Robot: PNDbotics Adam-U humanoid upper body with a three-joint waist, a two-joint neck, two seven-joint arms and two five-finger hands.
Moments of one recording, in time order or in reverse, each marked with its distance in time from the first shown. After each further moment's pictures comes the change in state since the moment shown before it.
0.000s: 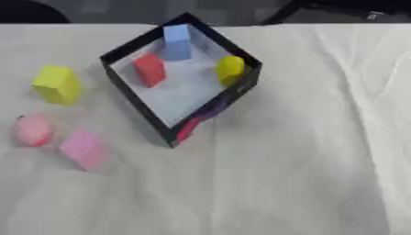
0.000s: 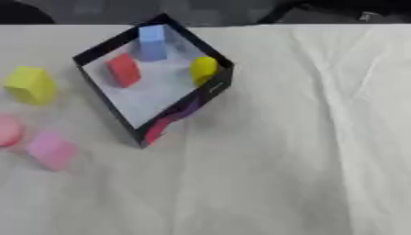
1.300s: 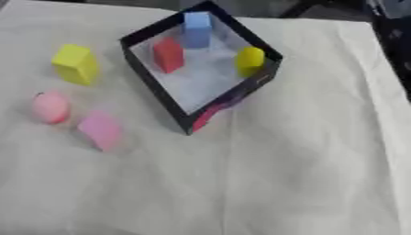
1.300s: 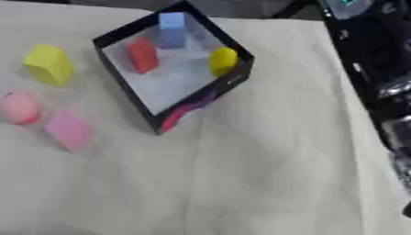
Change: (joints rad) left arm -0.071 -0.052 -0.001 0.000 0.133 0.046 0.106; right arm -0.677 0.009 0.338 0.589 0.425 -0.174 0.556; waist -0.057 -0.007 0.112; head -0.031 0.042
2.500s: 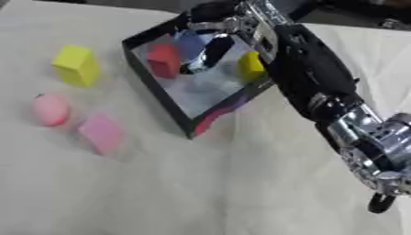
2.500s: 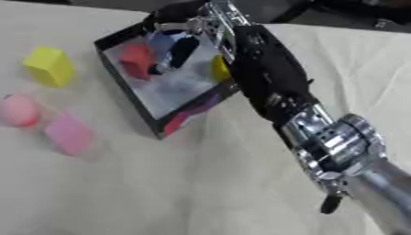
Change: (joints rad) left arm -0.037 -0.001 0.001 0.000 -0.006 -0.016 0.001; right arm -0.195 0.365 0.044 0.566 0.995 -0.386 -0.115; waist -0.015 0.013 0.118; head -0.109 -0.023
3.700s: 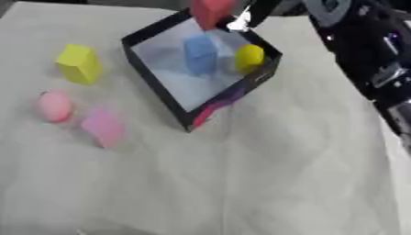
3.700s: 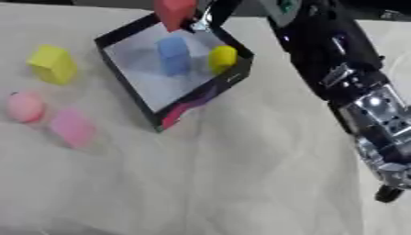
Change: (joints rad) left arm 0.020 0.004 0.006 0.001 0.020 0.000 0.034; right arm -0.014 -0.072 0.064 -0.098 -0.327 0.079 0.095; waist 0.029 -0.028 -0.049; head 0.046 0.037
